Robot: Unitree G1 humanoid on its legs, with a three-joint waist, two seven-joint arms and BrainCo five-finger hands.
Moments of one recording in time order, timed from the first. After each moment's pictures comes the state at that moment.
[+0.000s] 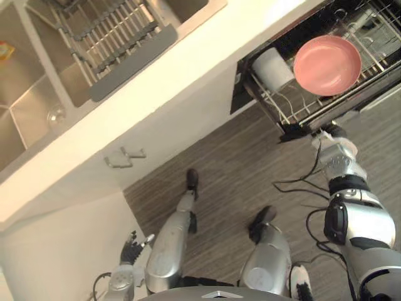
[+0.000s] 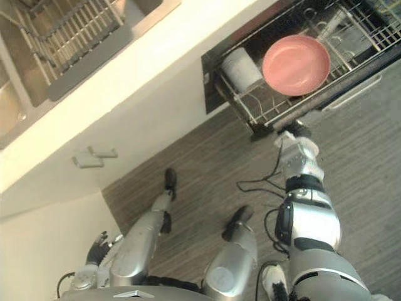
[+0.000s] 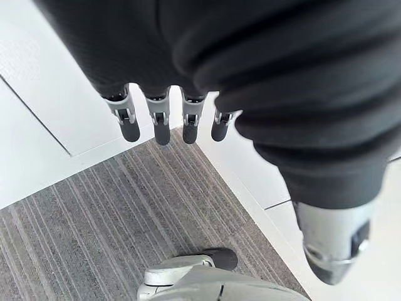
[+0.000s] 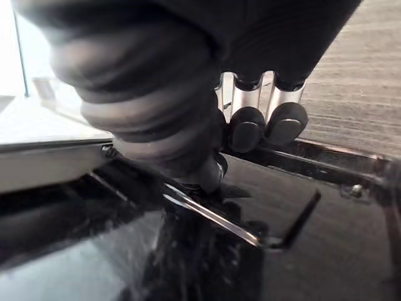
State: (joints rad) left arm 0.11 0.09 -0.12 0.92 -0.17 -0.24 0.17; right arm -0.87 -0.61 -0.22 1.04 0.68 0.08 -0.08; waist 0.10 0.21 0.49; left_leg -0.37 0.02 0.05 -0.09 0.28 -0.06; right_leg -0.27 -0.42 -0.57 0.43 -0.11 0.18
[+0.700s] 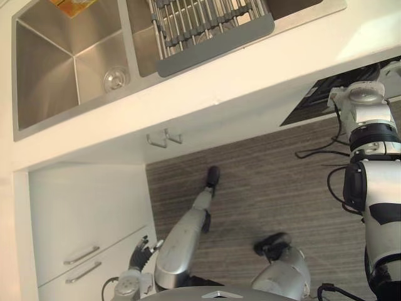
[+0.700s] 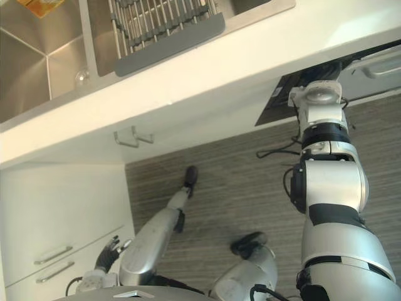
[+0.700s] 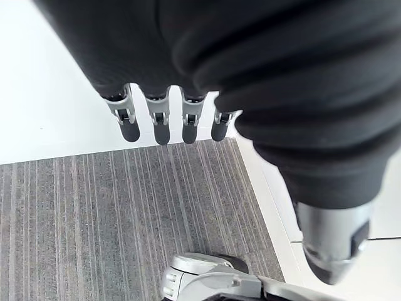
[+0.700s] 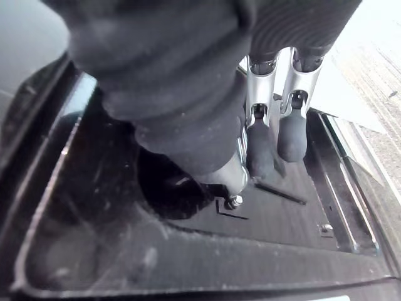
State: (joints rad) left arm 0.14 0.06 -0.14 0.89 -0.17 -0.24 0.07; right arm -1.22 -0.72 0.04 1.15 0.07 0.18 -0.22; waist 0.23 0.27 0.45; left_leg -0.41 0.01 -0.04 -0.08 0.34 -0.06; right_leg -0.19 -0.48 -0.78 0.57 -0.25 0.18
